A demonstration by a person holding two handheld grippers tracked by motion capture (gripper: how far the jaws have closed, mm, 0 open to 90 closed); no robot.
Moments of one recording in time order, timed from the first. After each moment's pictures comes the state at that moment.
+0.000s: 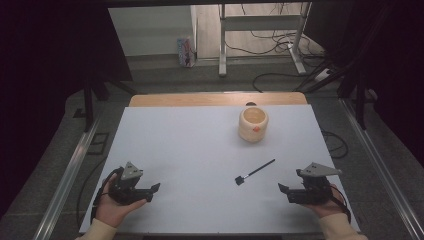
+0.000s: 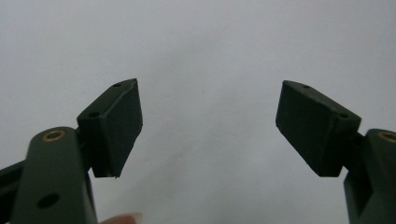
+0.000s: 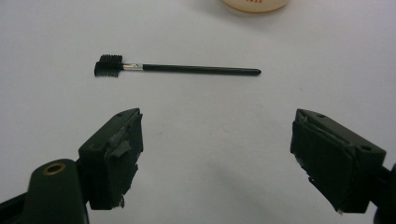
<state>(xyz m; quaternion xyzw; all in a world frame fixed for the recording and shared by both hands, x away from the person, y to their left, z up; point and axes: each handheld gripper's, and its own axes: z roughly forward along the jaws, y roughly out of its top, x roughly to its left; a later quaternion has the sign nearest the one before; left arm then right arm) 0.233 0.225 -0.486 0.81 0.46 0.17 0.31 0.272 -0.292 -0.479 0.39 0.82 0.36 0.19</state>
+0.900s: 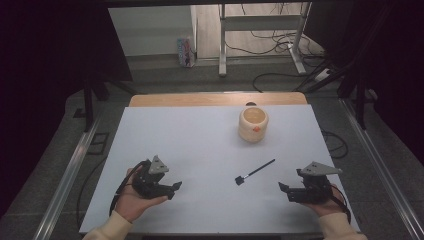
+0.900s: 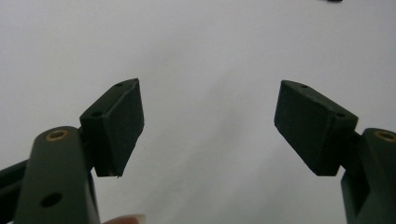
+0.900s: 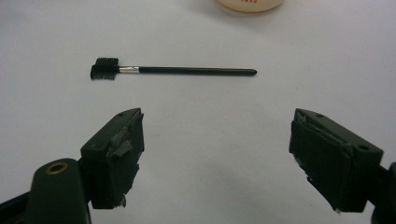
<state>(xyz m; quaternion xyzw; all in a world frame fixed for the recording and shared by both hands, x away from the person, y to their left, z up) 0.254 0.166 -0.466 0.86 0.39 0.15 0.29 0.273 -0.291 -0.477 0.40 0.82 0.36 0.19</state>
